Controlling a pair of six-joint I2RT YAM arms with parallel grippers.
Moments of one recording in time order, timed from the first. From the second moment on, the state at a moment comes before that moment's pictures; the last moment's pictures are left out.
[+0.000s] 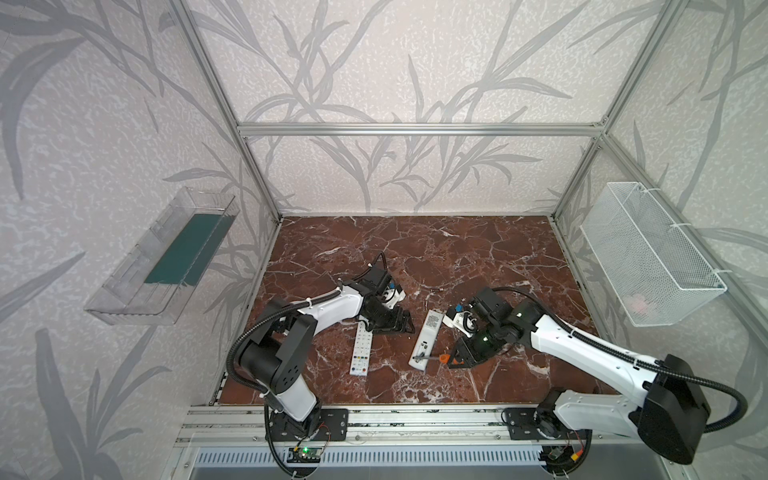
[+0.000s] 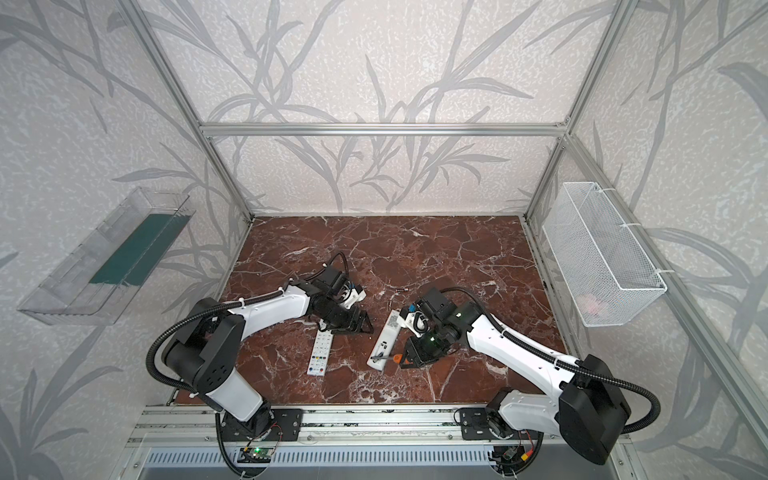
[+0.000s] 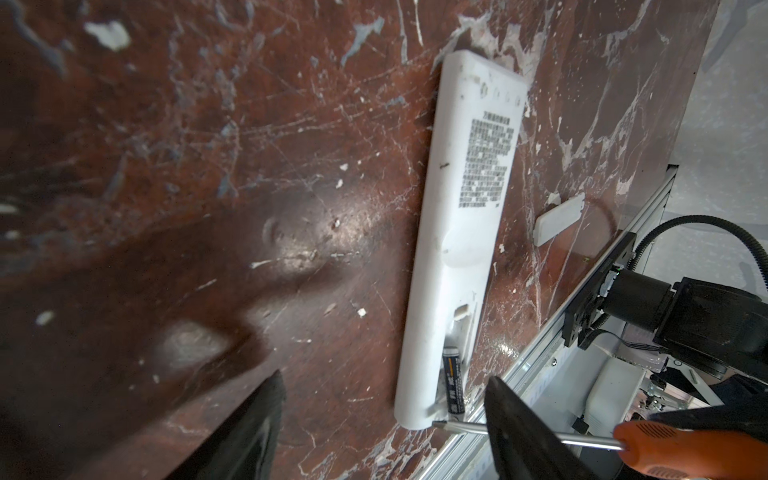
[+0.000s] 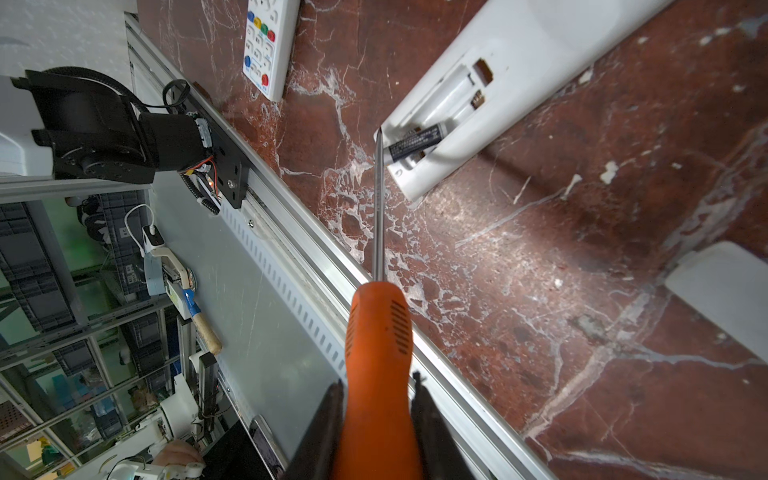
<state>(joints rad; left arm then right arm) -0.51 1.65 0.92 -0.56 0.60 -0.35 0.74 1.24 0.82 -0.82 -0.63 0.37</state>
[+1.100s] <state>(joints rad) -0.51 1.63 0.89 -0.51 0.62 -0.37 0.76 1.21 0.90 -1.01 -0.50 0.37</state>
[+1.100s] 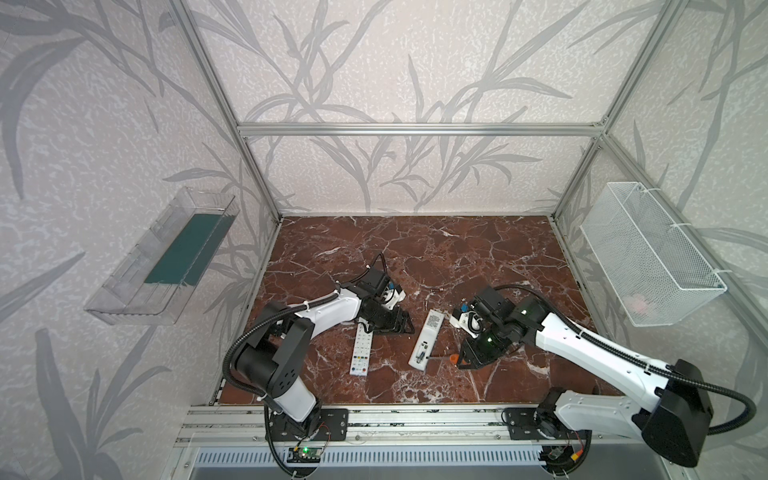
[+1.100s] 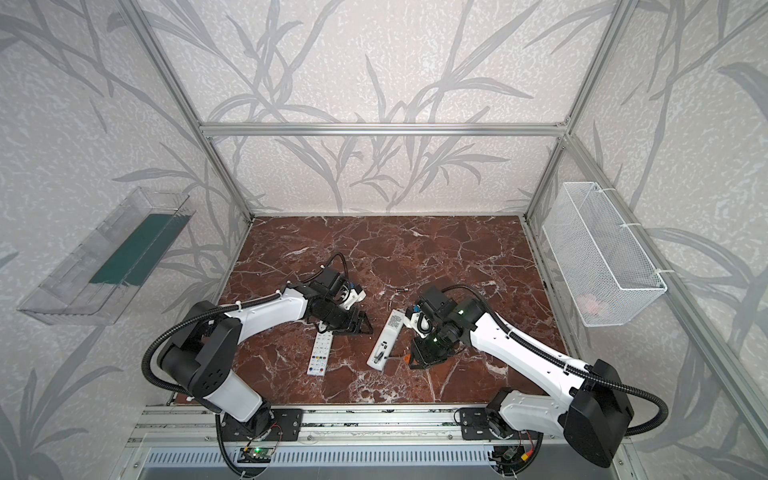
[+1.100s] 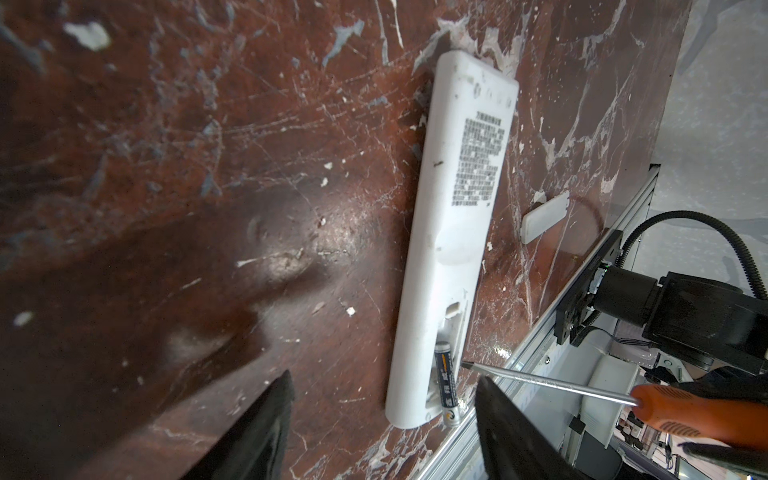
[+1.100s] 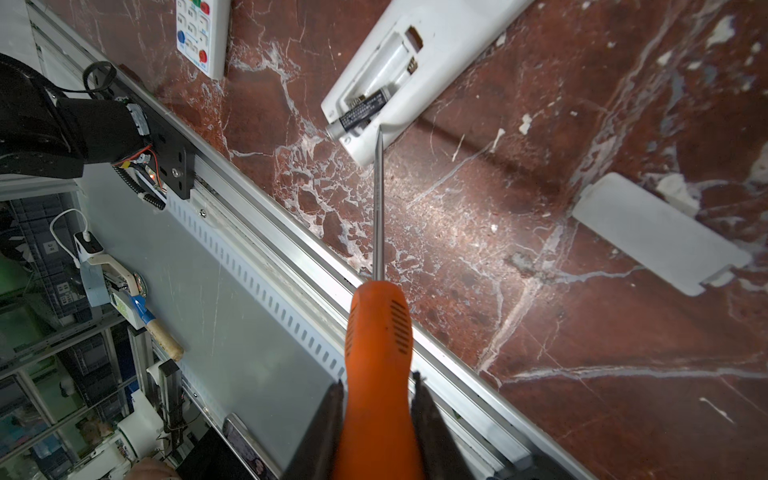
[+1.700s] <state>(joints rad) -0.51 1.64 0.89 -0.49 0.62 -0.37 0.77 1.31 0.89 -0.91 -0.52 0.37</state>
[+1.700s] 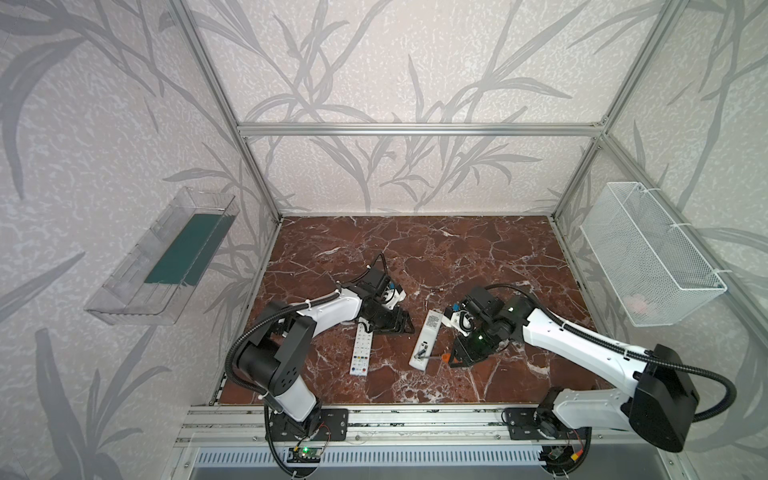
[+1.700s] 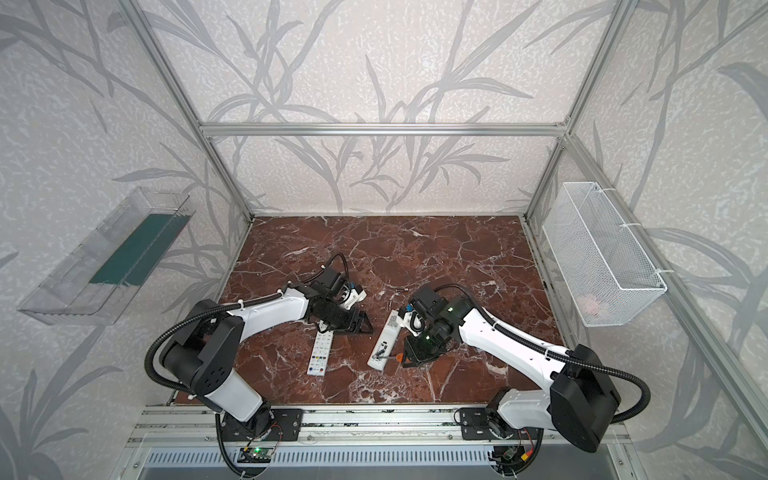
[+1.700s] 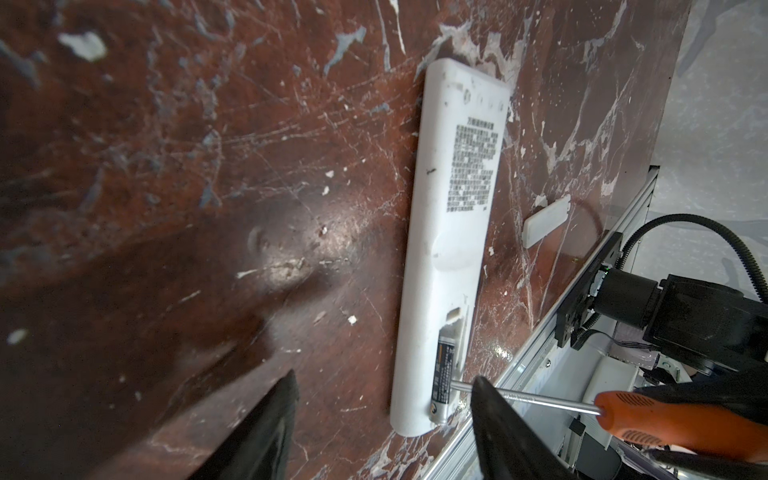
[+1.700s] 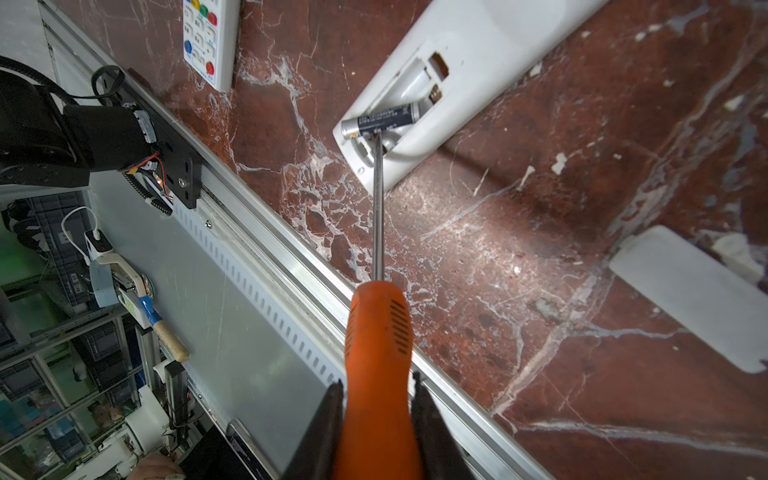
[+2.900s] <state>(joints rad) -0.51 1.64 0.89 -0.49 0.62 -0.37 0.78 1.38 1.01 -0.95 -0.39 0.35</state>
